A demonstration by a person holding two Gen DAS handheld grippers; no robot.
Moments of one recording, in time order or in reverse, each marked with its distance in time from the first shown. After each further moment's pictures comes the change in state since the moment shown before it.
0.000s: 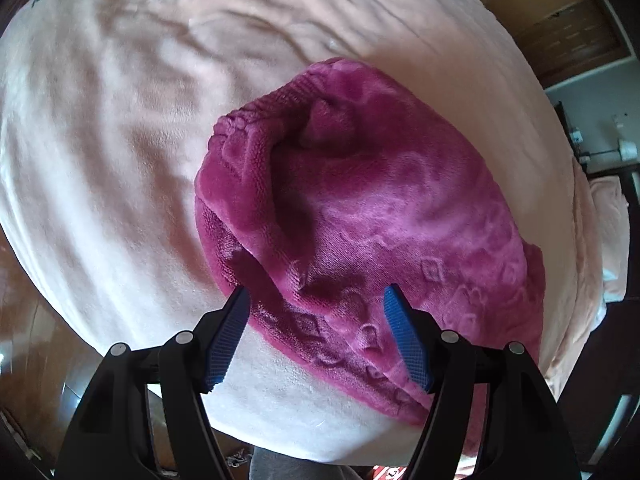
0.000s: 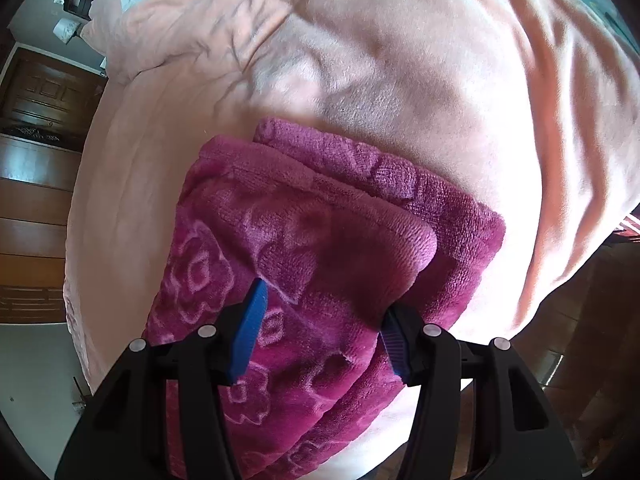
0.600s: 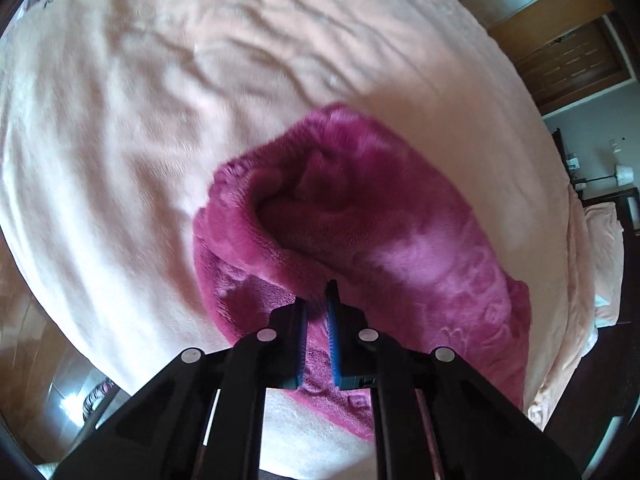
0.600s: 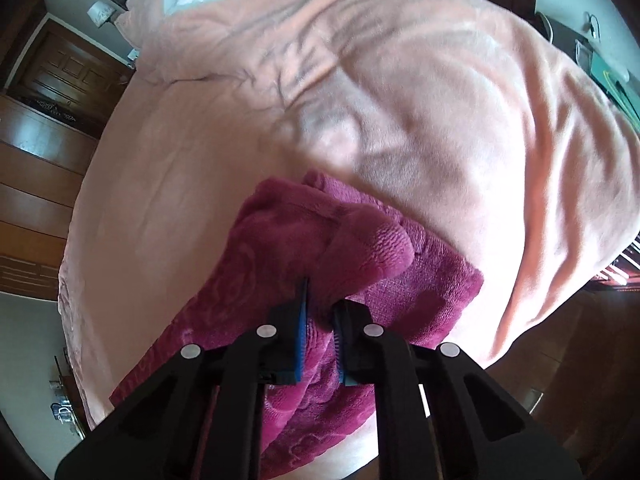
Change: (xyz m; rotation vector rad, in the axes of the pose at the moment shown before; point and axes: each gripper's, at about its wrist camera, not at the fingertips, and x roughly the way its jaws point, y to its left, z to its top) left arm -0.019 -0.008 0.019 -0.023 -0.088 -0.035; right arm -0.058 0.030 0.012 -0.133 -0.091 0.012
